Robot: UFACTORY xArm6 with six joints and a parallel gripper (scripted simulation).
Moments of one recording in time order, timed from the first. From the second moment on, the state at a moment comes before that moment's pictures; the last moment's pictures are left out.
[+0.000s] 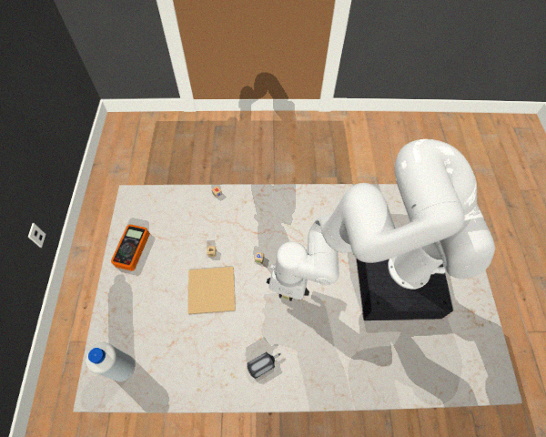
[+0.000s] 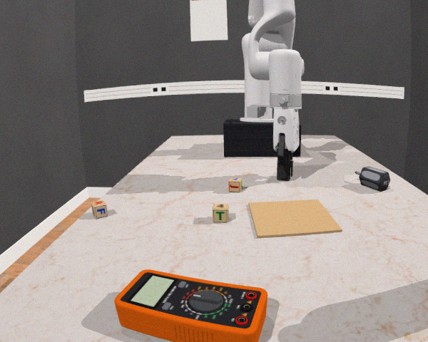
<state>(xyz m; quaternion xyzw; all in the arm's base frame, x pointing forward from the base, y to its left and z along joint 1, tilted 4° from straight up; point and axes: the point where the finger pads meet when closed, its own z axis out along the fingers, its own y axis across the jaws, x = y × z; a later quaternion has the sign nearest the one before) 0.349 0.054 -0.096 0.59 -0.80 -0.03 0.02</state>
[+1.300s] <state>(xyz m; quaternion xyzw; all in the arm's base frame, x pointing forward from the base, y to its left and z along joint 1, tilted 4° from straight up) 0.355 0.051 0.003 0.59 -0.81 -0.03 0.02</state>
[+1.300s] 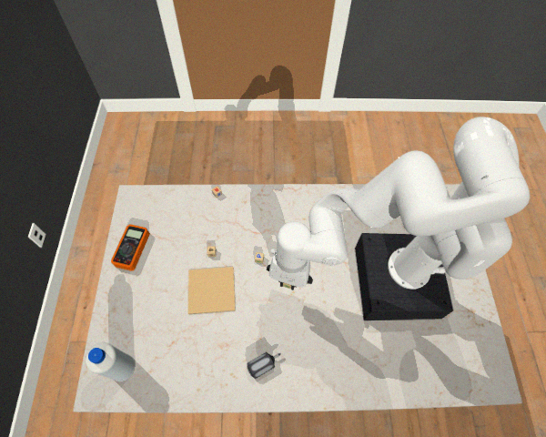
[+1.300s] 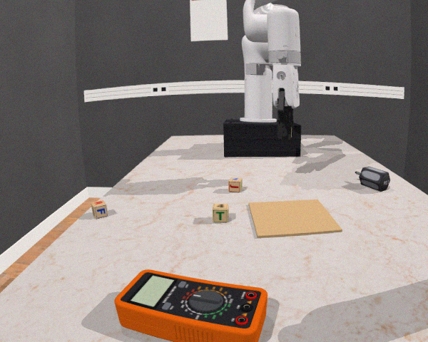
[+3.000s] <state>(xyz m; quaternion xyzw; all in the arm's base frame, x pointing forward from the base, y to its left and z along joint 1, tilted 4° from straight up) 0.435 0.062 0.007 0.20 -0.98 -0.03 0.03</state>
